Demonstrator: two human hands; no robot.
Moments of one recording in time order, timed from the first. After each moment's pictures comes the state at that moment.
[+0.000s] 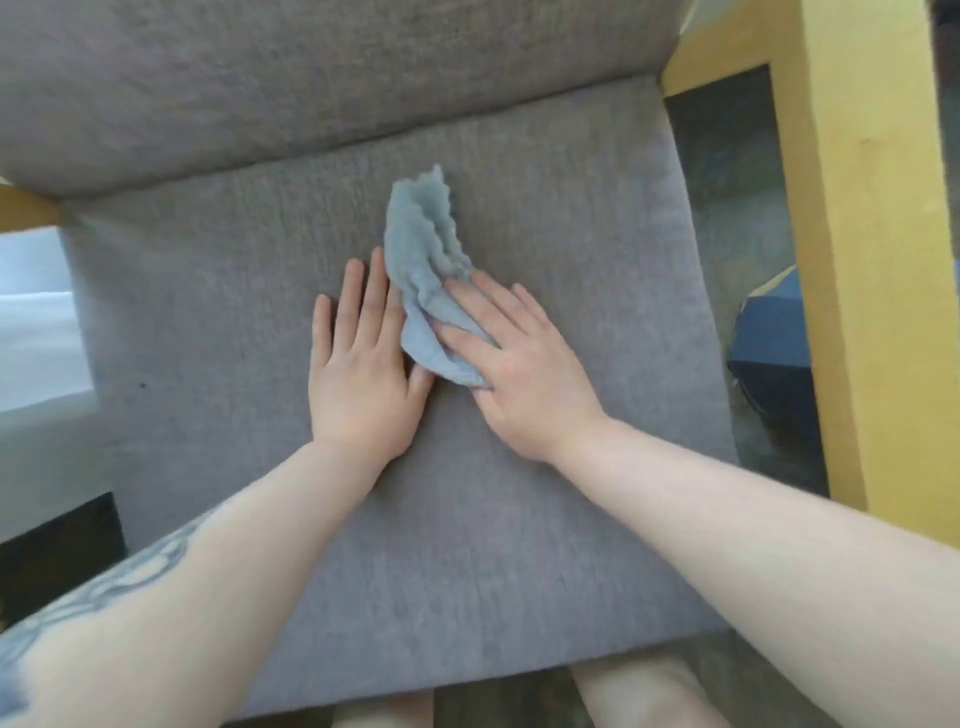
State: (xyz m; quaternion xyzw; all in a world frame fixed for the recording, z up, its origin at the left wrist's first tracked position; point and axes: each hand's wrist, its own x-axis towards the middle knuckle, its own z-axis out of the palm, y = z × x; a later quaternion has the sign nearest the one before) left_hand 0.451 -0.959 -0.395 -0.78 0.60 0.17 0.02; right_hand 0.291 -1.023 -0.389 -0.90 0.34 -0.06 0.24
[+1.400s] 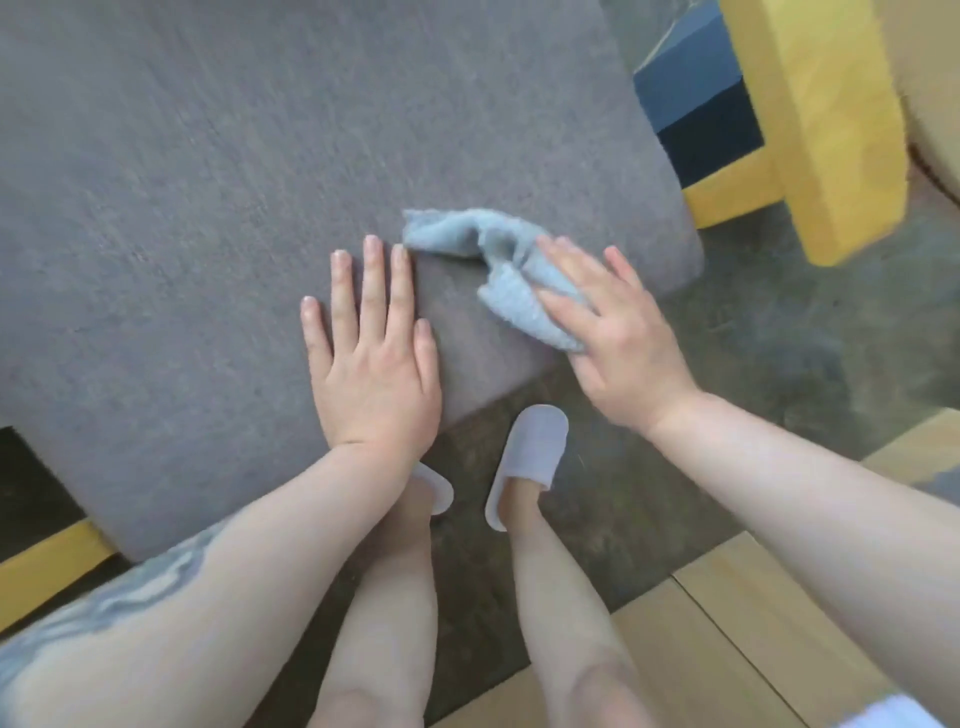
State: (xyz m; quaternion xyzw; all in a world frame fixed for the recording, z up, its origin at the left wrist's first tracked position) left_hand 0.355 -0.772 -0.383 -0.73 0.66 0.17 0.03; right_hand 0.142 -0.812 -0.361 -0.84 0.51 -0.03 0.19
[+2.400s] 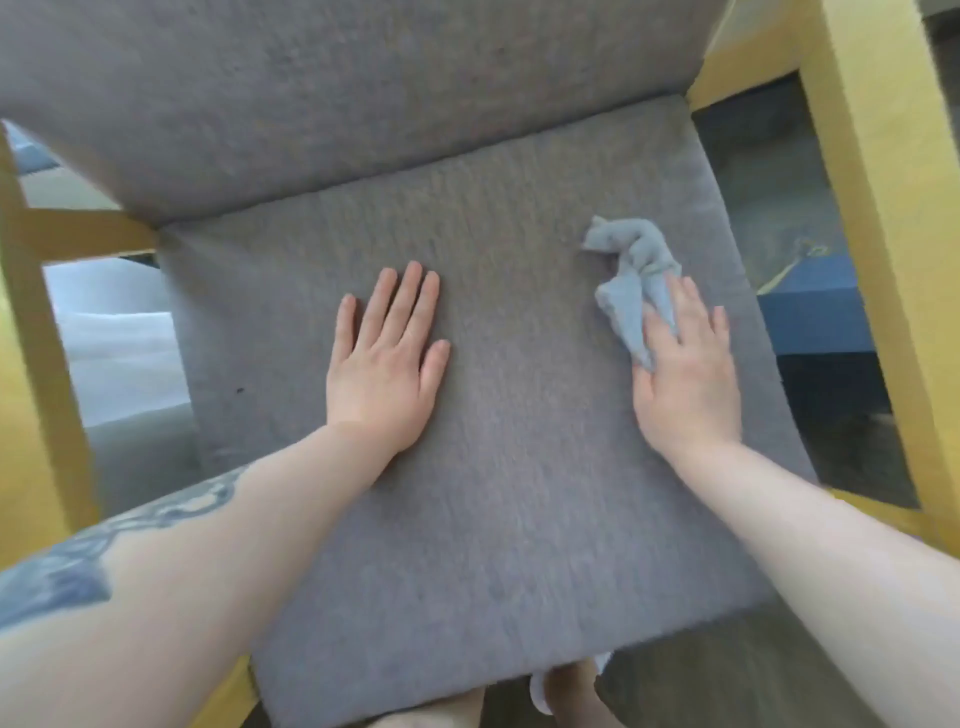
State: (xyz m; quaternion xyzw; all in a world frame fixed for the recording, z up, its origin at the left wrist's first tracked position) left_hand 0.519 -0.935 -0.397 -0.73 0.66 0.16 0.04; right_hand 0.251 -0.994 -0.377 -0.78 0.61 0.00 0.14
